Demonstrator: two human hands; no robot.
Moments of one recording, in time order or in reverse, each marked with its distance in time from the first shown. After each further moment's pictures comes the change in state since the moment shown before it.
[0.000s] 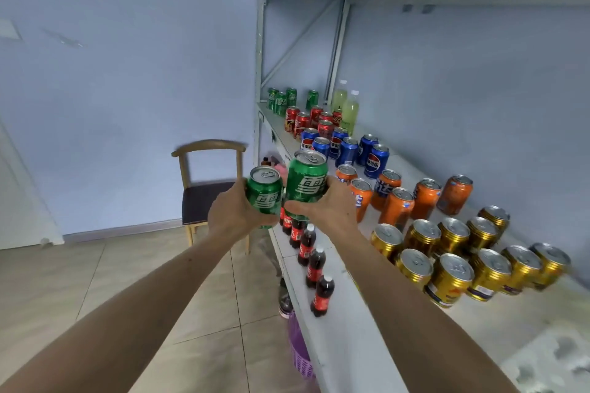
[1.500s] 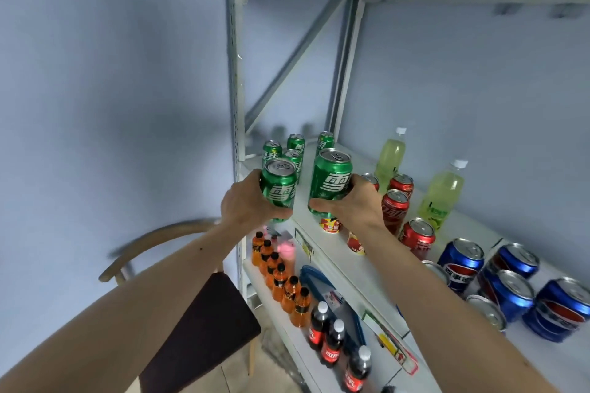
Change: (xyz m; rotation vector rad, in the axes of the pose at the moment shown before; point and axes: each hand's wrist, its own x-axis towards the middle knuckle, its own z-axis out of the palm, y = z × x) left_hand 0.674 -0.092 0.063 -0.003 -0.208 0.283; right_hand 0.566 -0.053 0.230 -0.130 0.250 0.156
